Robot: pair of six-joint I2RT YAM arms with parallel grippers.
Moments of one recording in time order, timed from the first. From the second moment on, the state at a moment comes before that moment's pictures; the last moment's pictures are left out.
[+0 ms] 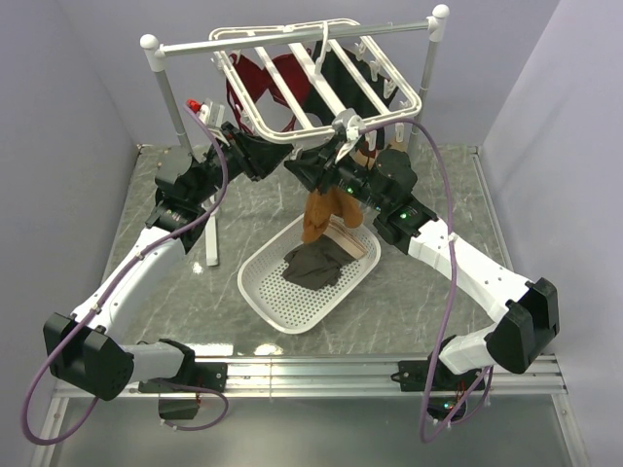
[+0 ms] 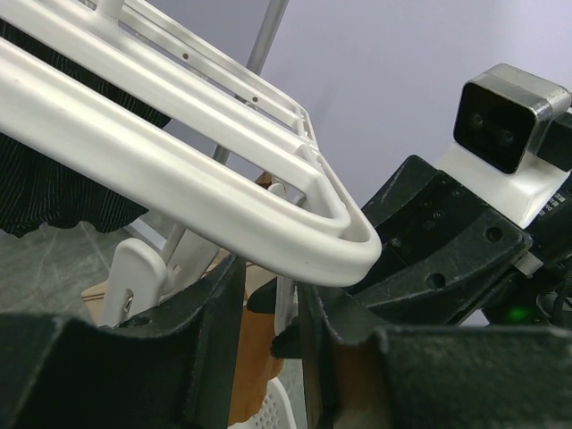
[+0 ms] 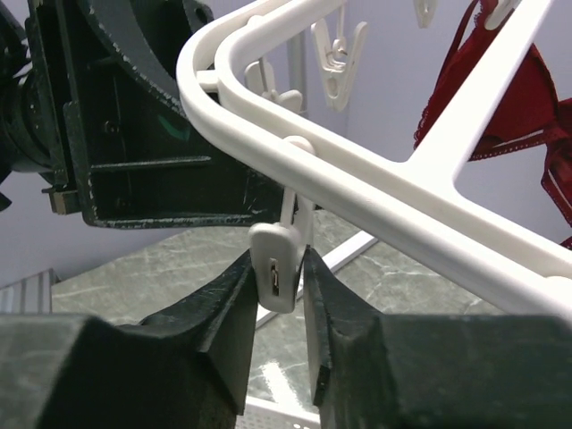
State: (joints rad) left arm -0.39 1.25 1.17 0.39 0.51 -0.61; right arm 0.68 1.40 1.26 0.34 -0.36 0.14
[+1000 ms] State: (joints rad) left arm -0.45 1.20 1.26 0.19 0.48 -0.60; right arm 0.71 1.40 1.40 0.08 -0.25 0.00
